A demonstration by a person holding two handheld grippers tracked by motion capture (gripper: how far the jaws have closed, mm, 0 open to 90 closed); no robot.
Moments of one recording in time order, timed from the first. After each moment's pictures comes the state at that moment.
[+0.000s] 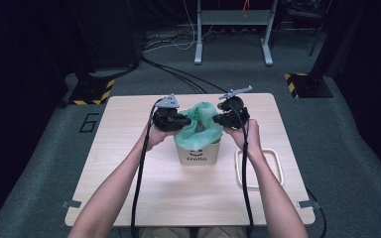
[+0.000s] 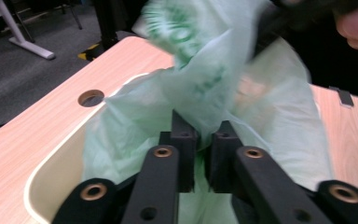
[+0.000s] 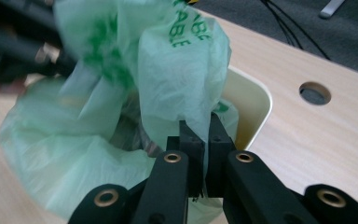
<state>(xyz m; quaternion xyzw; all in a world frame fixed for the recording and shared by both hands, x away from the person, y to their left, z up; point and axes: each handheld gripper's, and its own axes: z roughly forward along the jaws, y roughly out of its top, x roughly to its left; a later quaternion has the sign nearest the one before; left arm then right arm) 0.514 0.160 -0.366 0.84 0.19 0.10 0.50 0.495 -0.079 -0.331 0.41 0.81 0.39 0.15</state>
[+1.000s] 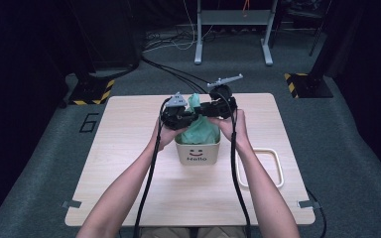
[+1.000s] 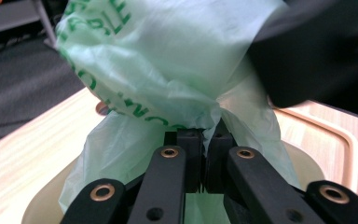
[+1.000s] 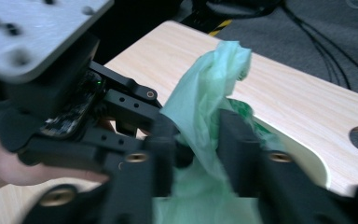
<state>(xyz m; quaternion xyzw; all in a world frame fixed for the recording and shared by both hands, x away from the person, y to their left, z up) 0.525 0.138 -0.373 0.81 0.26 0.14 0.51 0.505 -0.051 -0.307 0.39 0.80 0.45 0.11</state>
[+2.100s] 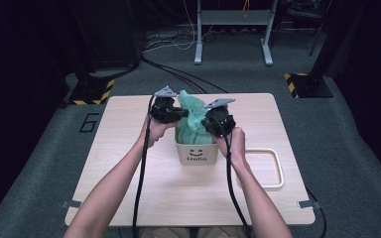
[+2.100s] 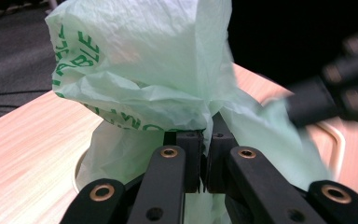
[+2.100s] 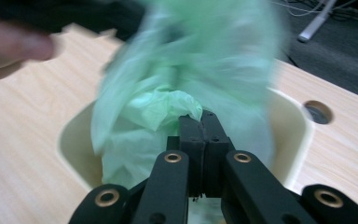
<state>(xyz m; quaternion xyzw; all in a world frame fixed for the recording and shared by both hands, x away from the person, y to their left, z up) 0.526 0.168 -0.353 0.82 0.28 0.10 0.49 0.478 -0.044 -0.349 0.40 0.80 0.39 0.21</state>
